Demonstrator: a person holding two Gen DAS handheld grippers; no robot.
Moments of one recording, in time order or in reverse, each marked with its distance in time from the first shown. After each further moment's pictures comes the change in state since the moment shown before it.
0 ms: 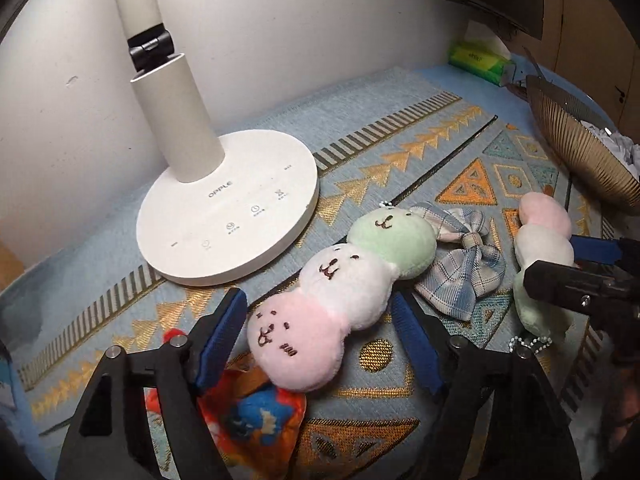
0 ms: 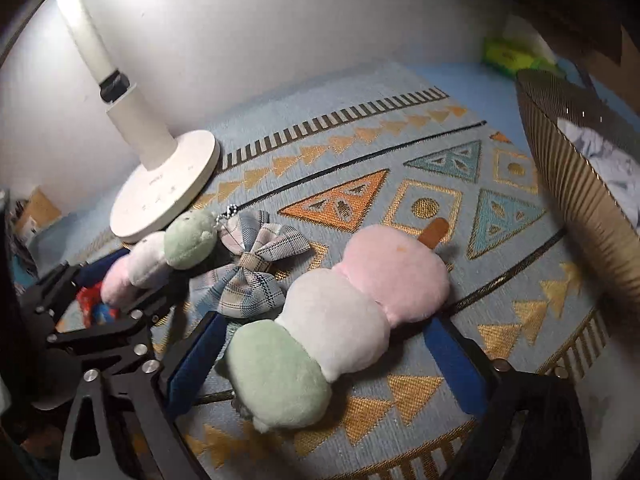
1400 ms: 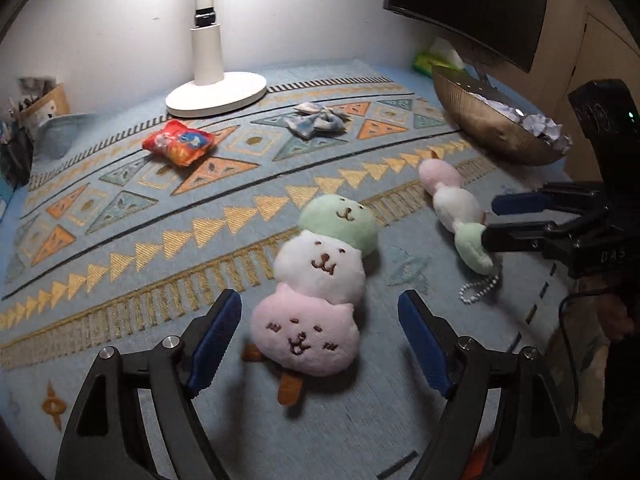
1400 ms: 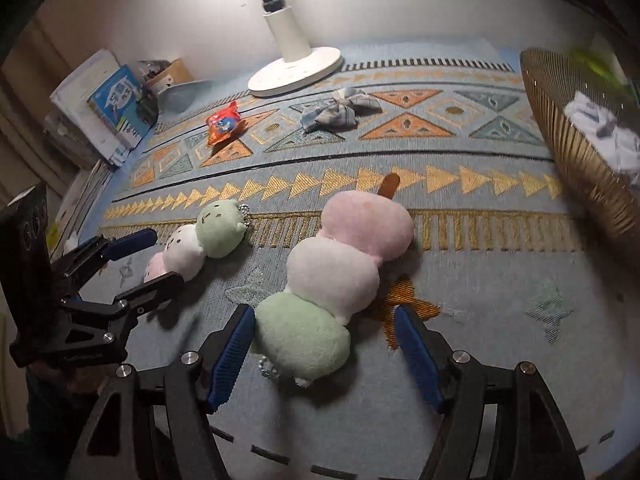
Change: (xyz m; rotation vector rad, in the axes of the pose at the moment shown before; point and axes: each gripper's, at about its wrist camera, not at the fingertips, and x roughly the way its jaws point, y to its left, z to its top) left arm -0.136 -0.094 -0.140 -0.243 -0.021 -0.031; right arm -0.082 -0.062 -0.094 -0.285 0.199 0.375
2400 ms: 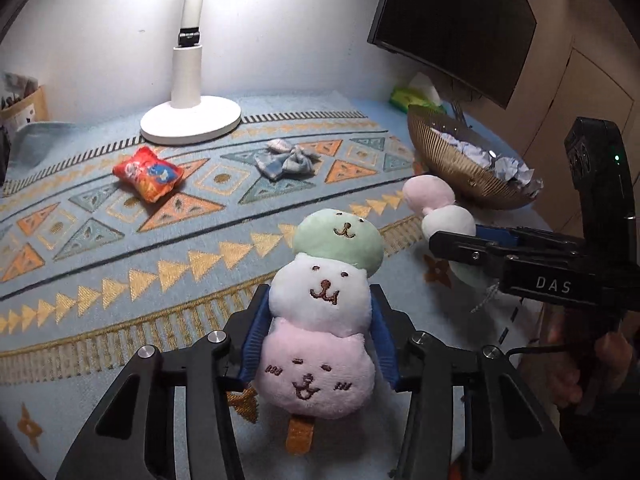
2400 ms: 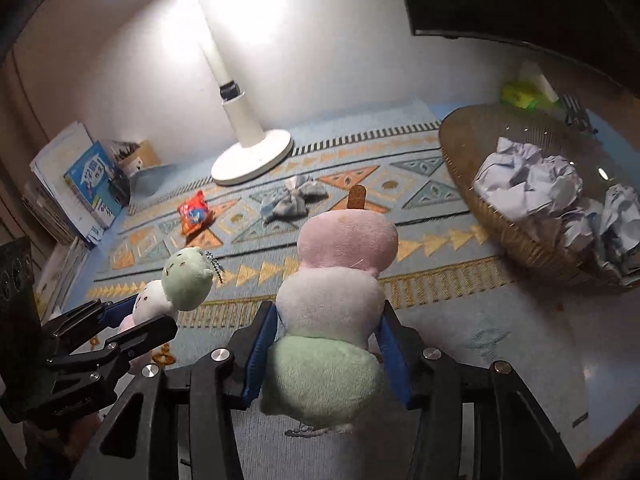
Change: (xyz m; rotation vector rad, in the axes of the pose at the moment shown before) left arm -0.010 -0.007 0.025 -0.038 -0.094 -0.156; right arm -0.069 -0.007 0.009 0.092 -0.286 -0.128
